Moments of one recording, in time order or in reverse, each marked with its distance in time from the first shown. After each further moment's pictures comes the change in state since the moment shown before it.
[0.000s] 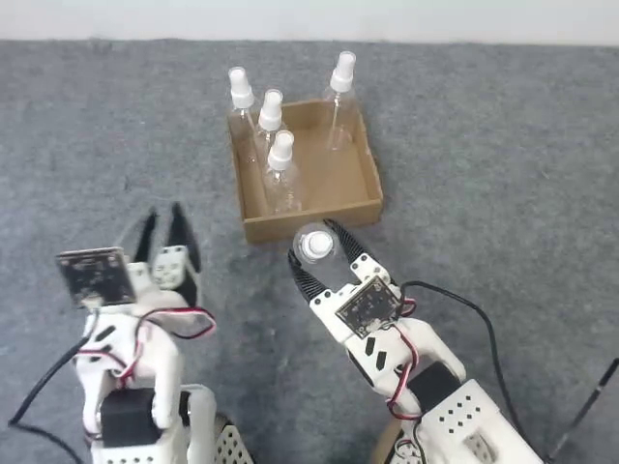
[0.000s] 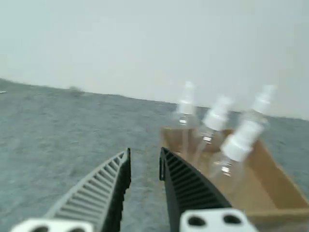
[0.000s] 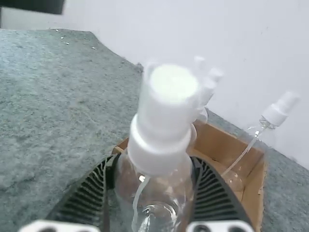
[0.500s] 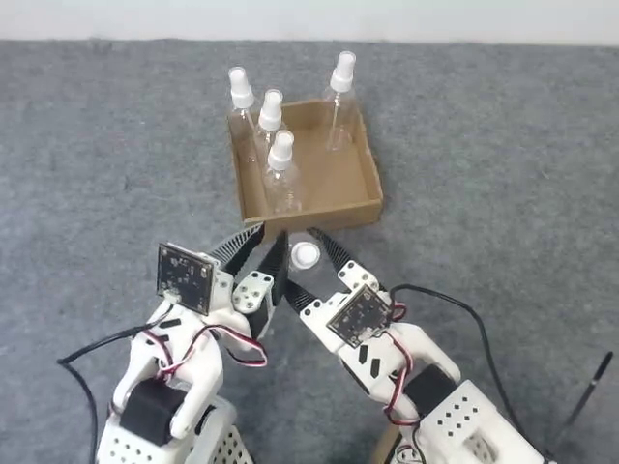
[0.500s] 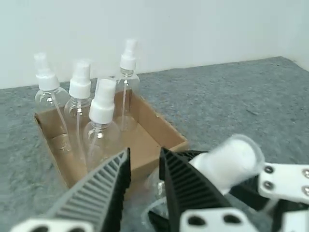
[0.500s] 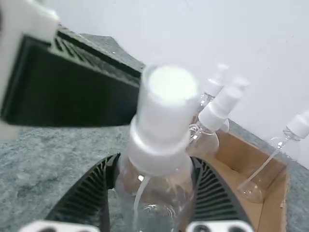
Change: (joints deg) left arm 29.4 -0.1 4.2 -0.5 0.0; right arm -4.4 0.0 0.0 0.0 0.0
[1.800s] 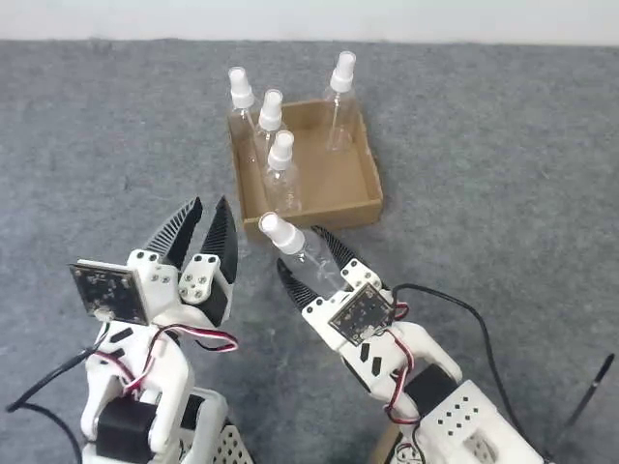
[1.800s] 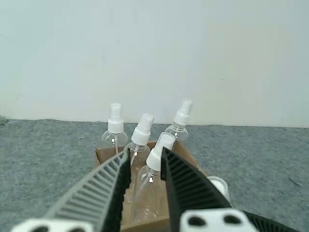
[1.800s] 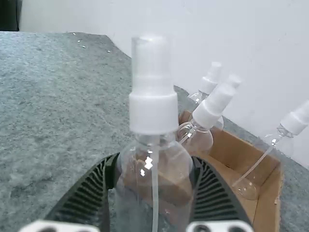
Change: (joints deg) left arm -13.2 0.0 -9.8 0.4 2.6; right arm 1.3 -0.1 0.1 0.0 0.0
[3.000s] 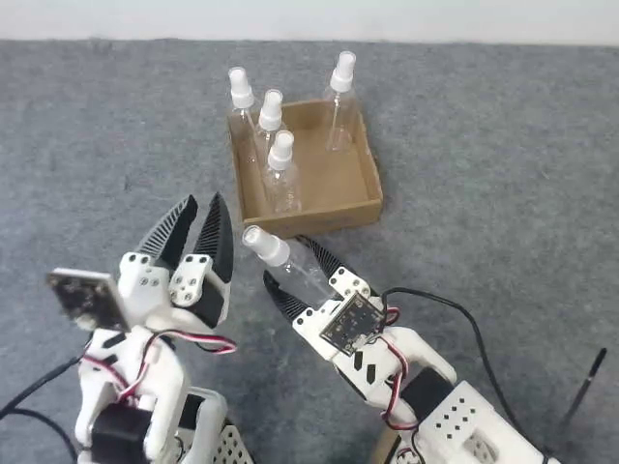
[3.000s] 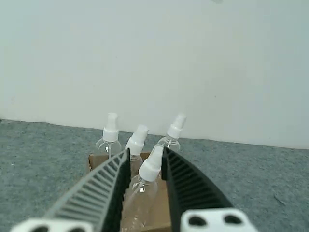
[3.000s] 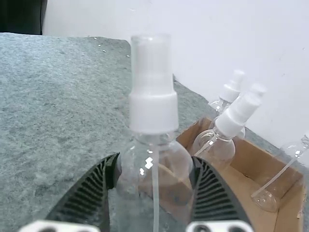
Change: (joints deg) left arm -0.2 0.0 -2.8 0.2 4.8; right arm -4.2 0.0 0.0 0.0 0.0
